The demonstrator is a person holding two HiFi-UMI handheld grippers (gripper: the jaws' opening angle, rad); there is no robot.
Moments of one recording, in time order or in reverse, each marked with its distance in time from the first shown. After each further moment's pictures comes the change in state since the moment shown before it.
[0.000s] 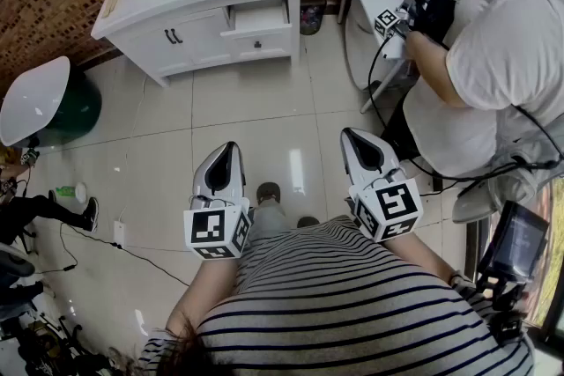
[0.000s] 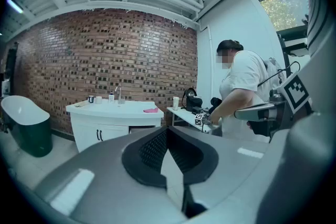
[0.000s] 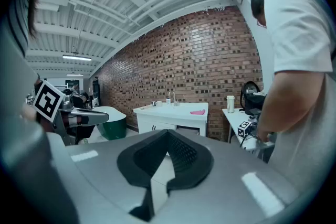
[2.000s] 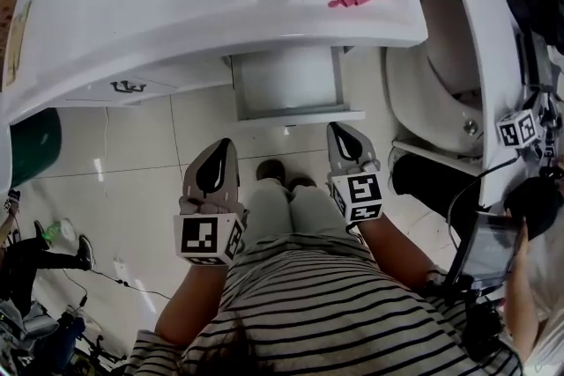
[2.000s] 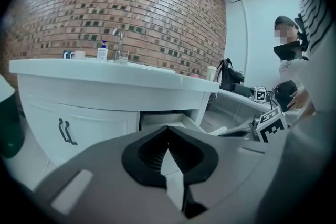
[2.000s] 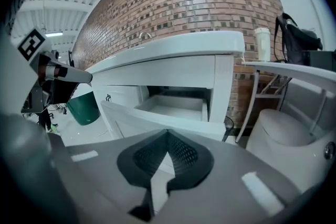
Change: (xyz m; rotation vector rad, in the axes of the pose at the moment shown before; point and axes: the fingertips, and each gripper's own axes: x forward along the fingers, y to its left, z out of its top) left arm 0.532 0.307 -0.117 -0.099 0.237 -0.065; right arm 0.621 -0.171 -0.190 0.035 0.317 -0.079
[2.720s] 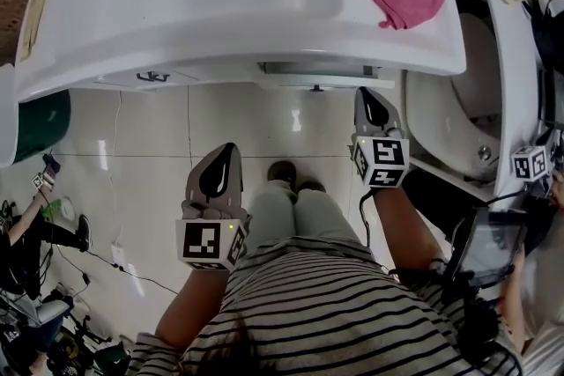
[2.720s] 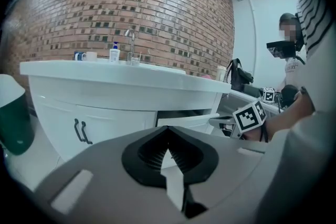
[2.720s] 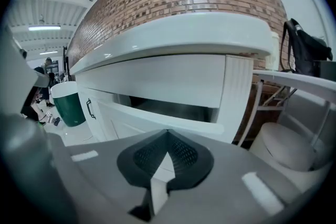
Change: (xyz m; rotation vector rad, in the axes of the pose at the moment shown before) left arm -0.014 0.045 0.003 -0.026 0.012 0.082; right arm 0.082 -0.041 0.056 -0.034 -0.051 -0.066
